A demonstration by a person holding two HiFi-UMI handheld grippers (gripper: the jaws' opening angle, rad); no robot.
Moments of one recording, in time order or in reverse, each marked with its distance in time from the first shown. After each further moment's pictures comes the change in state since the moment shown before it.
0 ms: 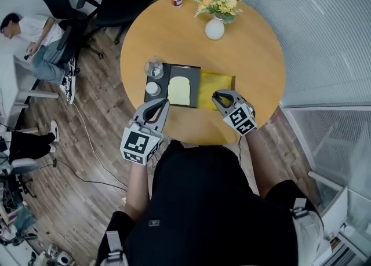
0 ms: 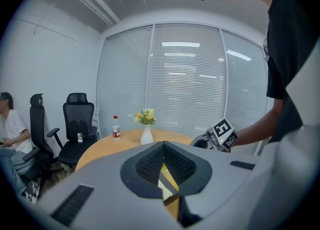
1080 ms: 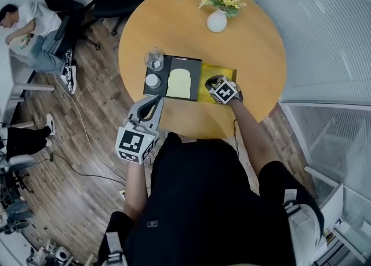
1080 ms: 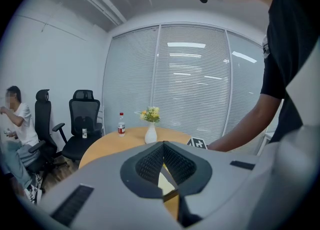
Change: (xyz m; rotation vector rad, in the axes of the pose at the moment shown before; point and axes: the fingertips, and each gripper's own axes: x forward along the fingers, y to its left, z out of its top) left arm -0.024 0.019 -0.015 -0.048 0.003 0.041; right arm 0.128 -0.002 -0.091 0.157 0.363 0.167
